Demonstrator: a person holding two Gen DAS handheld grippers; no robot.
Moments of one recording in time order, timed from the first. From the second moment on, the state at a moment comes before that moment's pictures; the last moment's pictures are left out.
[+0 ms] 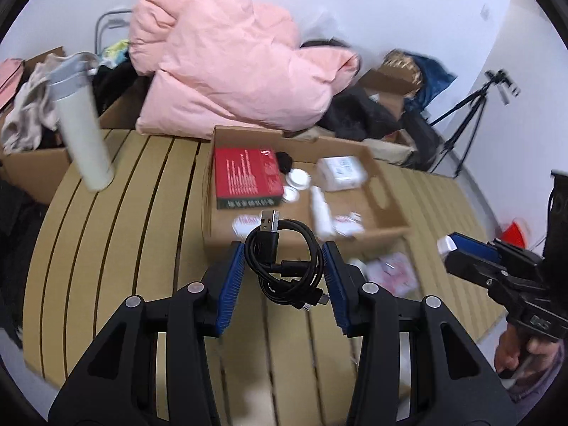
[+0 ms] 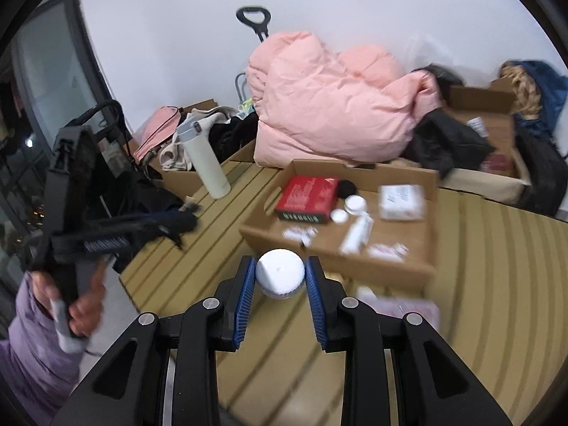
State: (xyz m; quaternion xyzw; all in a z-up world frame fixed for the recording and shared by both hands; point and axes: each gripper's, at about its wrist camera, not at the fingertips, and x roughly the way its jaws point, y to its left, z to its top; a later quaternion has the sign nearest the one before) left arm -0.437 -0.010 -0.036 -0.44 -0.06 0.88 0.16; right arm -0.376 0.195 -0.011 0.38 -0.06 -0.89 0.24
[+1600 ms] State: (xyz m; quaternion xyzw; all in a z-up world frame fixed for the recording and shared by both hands) left arm -0.129 -0.048 0.034 -0.36 -0.03 0.93 0.10; right arm -0.107 0.264 0.025 0.37 -0.06 -0.91 0.16
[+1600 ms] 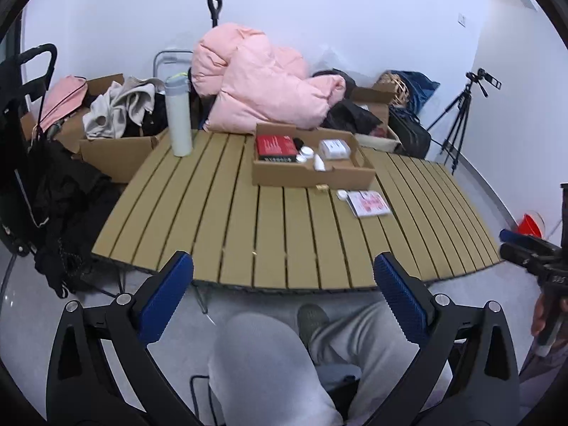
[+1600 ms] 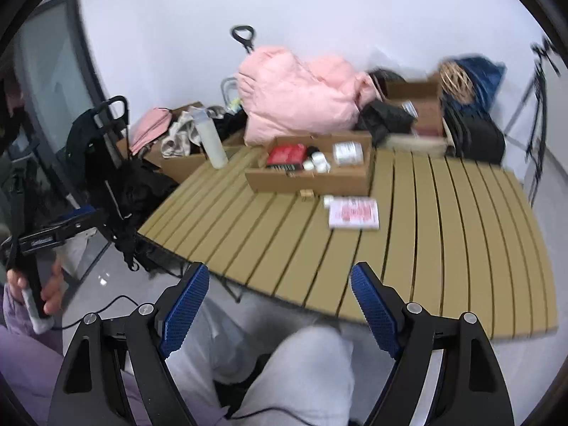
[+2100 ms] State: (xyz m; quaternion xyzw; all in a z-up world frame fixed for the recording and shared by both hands) left arm -0.183 -0.009 -0.008 -0.41 -0.01 0.91 0.12; right arm -0.131 0.256 -0.015 0.41 -0.04 -0.90 0.14
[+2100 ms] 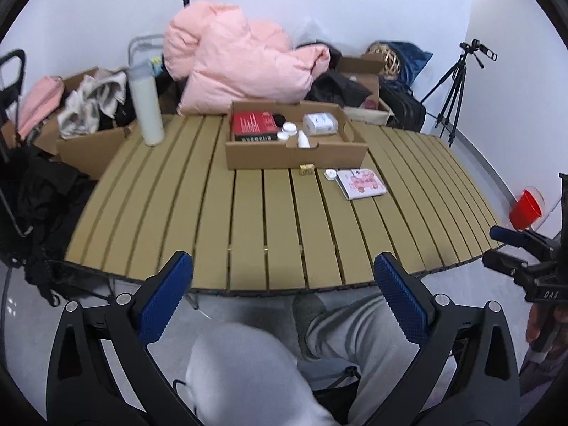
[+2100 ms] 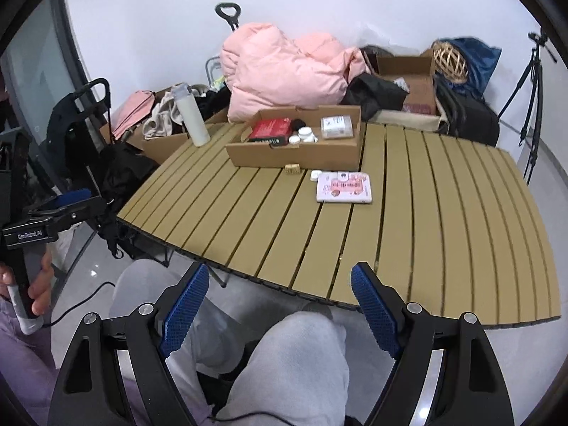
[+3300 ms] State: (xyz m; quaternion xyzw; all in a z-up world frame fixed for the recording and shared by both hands) left arm -0.459 0.086 -0.179 -0.51 -0.03 0.85 0.15; right arm -0.441 0.208 -0.189 0.43 0.08 -0.88 0.20
